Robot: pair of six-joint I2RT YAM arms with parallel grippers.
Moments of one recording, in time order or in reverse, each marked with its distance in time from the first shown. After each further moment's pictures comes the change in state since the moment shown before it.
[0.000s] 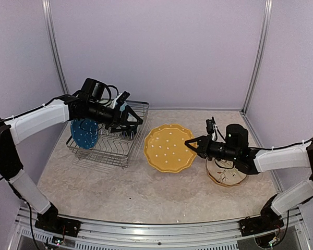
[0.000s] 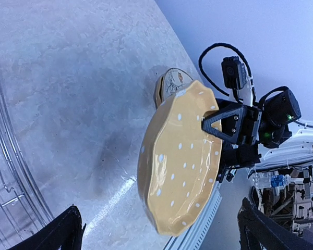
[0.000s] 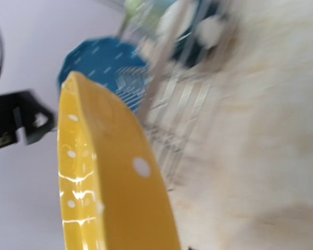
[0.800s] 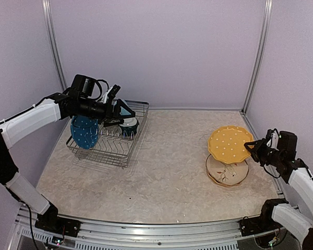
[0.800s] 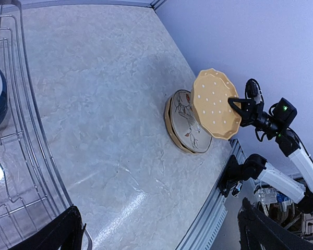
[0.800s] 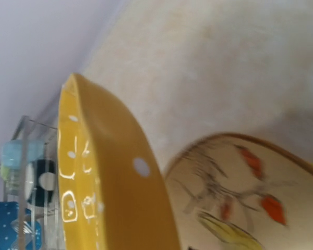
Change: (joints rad) left arm 0.061 -0.080 -0.017 0.012 -0.047 -0.004; right arm -0.806 -0.679 -0.188 -0.762 -0.130 -0.140
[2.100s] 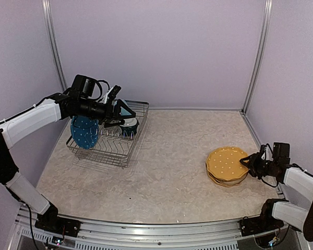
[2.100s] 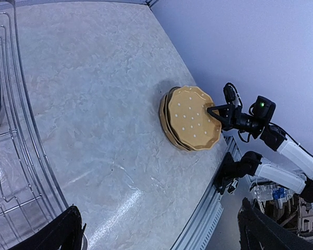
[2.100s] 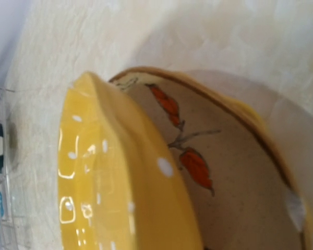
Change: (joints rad) left arm 0.000 0.004 0.000 0.001 0.028 -0.005; right arm -0.068 0.177 -0.103 0.024 -0.095 -0.137
